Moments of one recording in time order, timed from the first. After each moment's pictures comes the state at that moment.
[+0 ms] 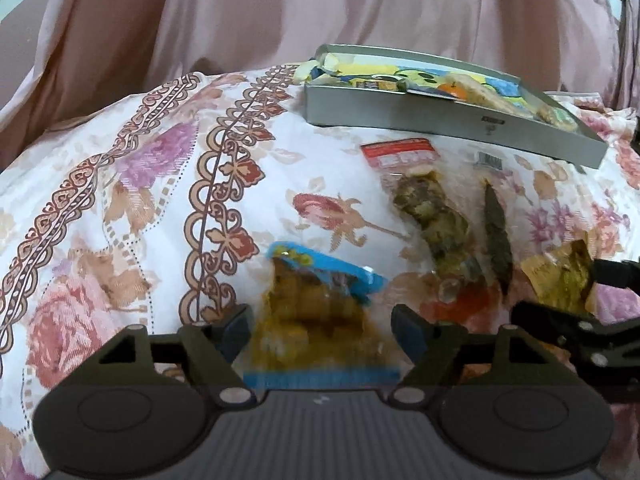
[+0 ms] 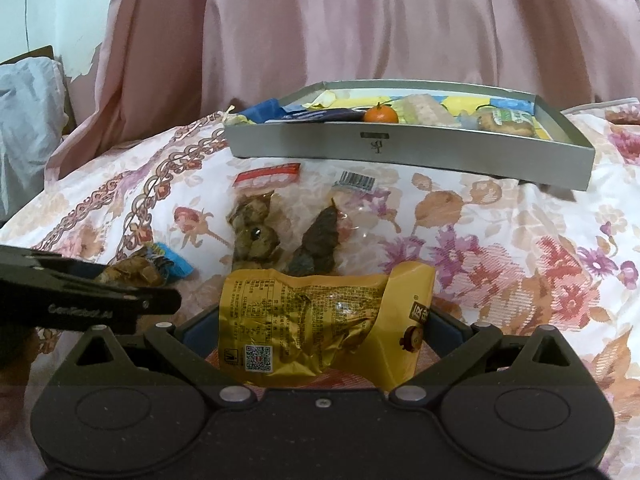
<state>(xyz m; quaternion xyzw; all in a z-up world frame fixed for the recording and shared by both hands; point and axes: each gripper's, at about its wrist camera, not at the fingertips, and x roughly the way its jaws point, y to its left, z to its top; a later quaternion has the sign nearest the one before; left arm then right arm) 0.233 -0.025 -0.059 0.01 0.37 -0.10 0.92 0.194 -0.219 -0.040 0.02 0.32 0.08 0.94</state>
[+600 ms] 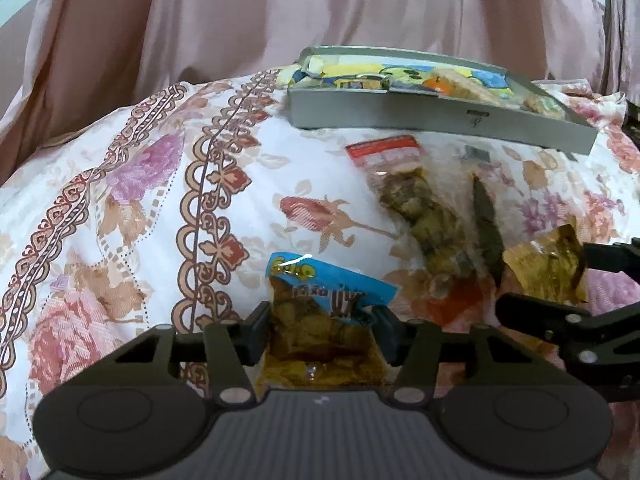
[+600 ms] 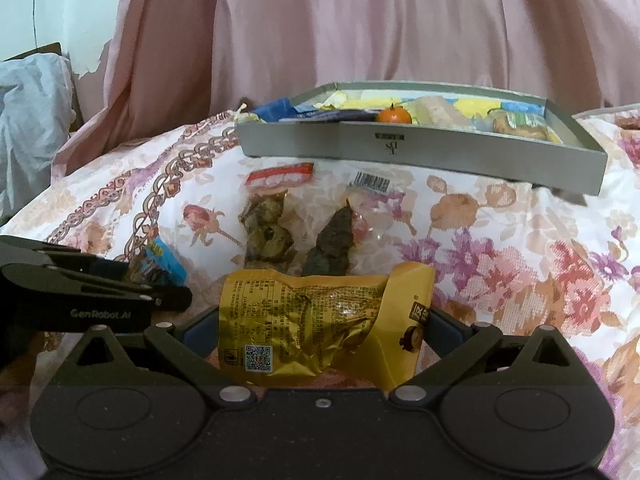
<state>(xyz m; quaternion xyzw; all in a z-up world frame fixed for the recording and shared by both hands) 0.226 -0.033 -0.052 0.03 0.36 -0.11 0.92 0.194 -0.214 -0.040 0.02 0.31 0.09 0.95</state>
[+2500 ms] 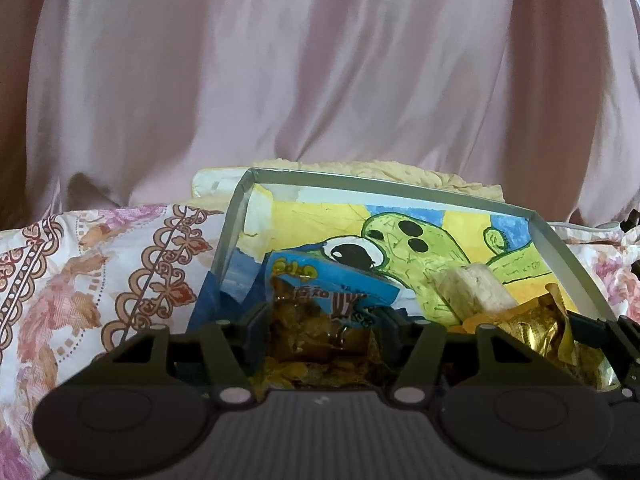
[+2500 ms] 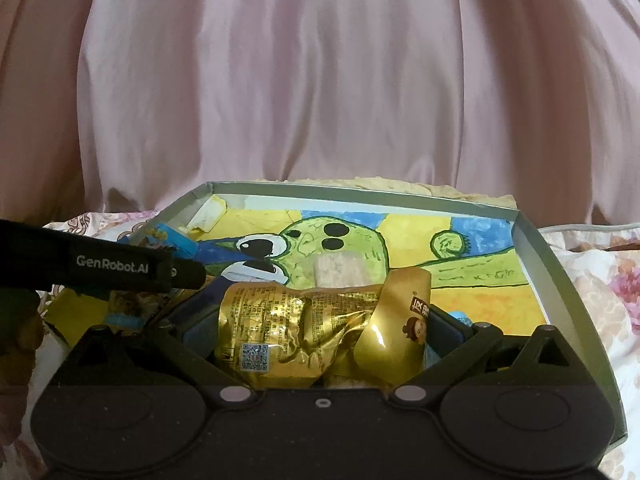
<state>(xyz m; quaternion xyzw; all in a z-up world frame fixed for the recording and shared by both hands) 0.452 -0.090 0.009 -0.04 0.32 -0.18 0.93 0.385 -0.253 0.011 0.00 0.26 -0.03 0.97</state>
